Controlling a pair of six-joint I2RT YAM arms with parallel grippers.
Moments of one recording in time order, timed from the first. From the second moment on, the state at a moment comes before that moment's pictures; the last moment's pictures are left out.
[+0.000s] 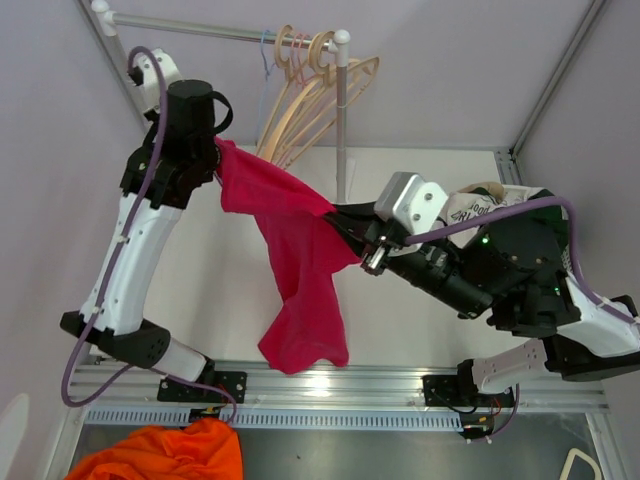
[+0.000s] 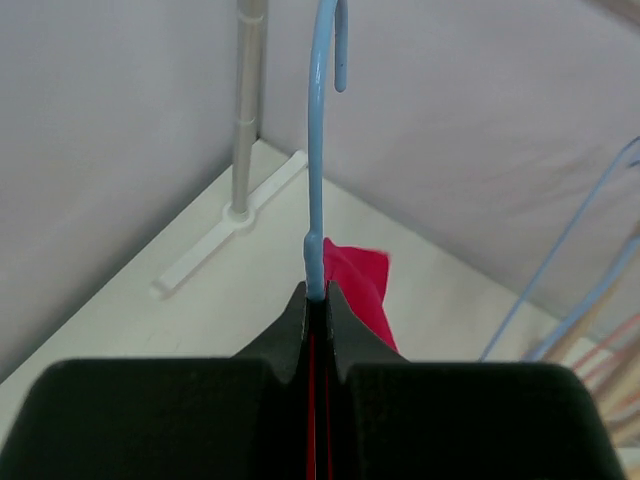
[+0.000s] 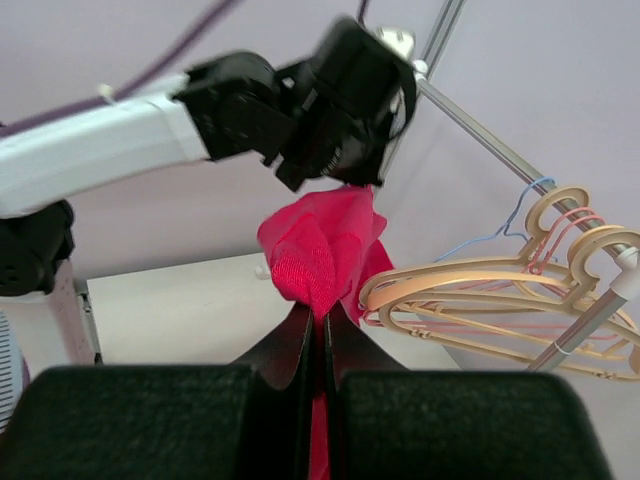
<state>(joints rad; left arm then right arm) -0.44 1.47 2.07 -0.84 -0.91 -0.41 1.56 1.29 1.96 -0.44 0.51 -0.42</state>
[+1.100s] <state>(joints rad) -0.34 1.58 2.27 -0.99 -0.81 -0.38 1.50 1.14 1.31 -0.29 0.43 -0.03</state>
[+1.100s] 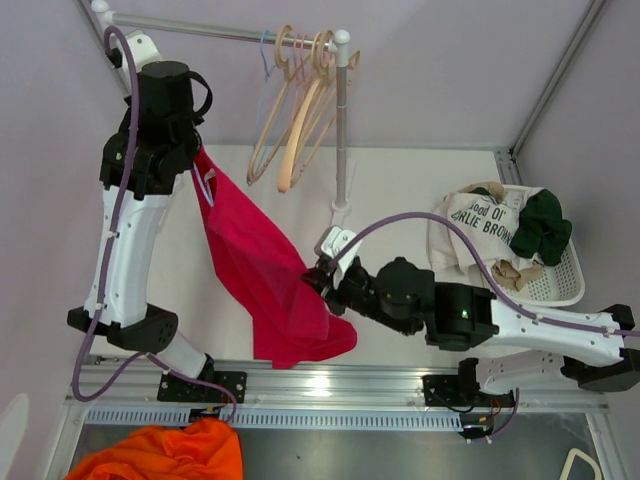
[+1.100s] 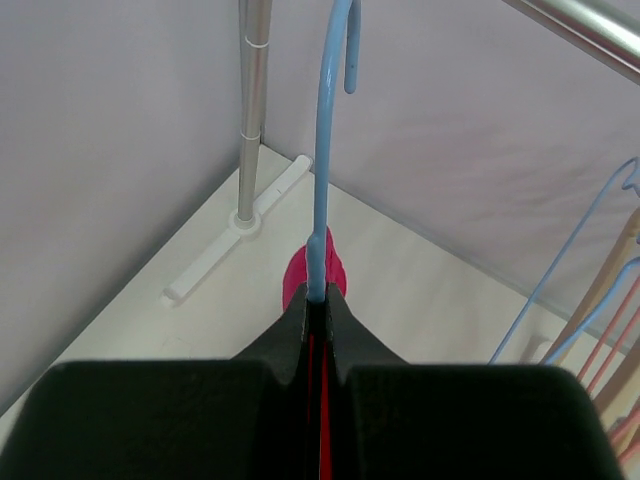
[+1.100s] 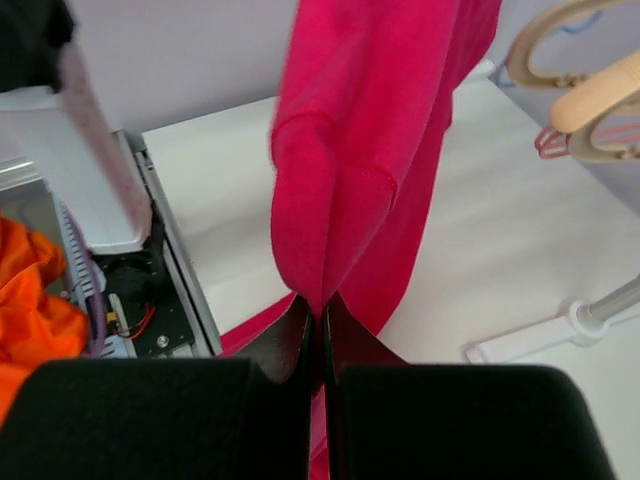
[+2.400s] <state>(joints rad) -0.45 0.95 1.97 -1.09 -0.57 -0.29 1.17 1.76 1.29 -0.23 0.27 0.32</state>
